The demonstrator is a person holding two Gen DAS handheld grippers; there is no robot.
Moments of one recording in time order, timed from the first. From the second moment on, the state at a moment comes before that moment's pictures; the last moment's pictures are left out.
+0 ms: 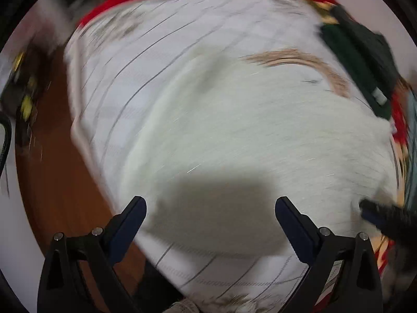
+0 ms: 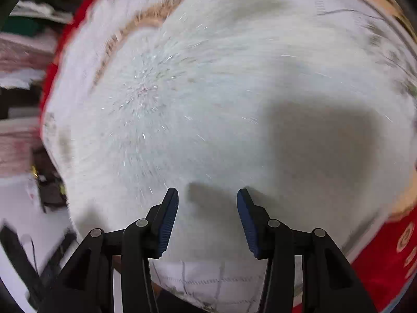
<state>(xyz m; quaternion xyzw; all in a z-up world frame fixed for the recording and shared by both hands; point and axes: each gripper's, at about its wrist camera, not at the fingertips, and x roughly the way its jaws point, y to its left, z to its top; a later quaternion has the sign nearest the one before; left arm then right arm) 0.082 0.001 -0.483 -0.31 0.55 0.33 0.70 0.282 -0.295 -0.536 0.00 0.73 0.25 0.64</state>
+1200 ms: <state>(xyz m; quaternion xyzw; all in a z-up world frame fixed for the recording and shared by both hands) 0.294 -0.035 -0.560 -0.16 0.58 0.16 0.79 0.309 -0.428 -0.491 0.40 0.51 0.29 0.70</state>
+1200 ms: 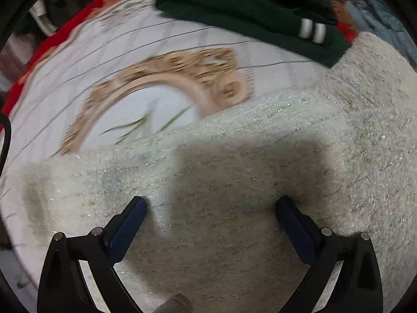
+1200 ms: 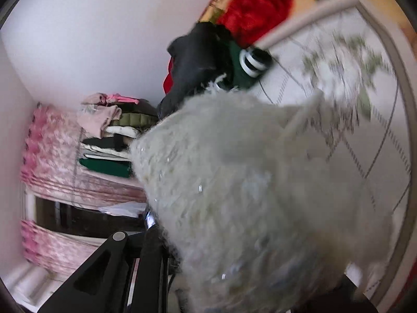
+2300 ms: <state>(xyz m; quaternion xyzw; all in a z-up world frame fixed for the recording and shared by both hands) -0.098 0.179 -0.432 -0.34 0.43 0.47 0.69 0.039 -0.049 -0.527 -0.23 0.57 0.47 0.63</state>
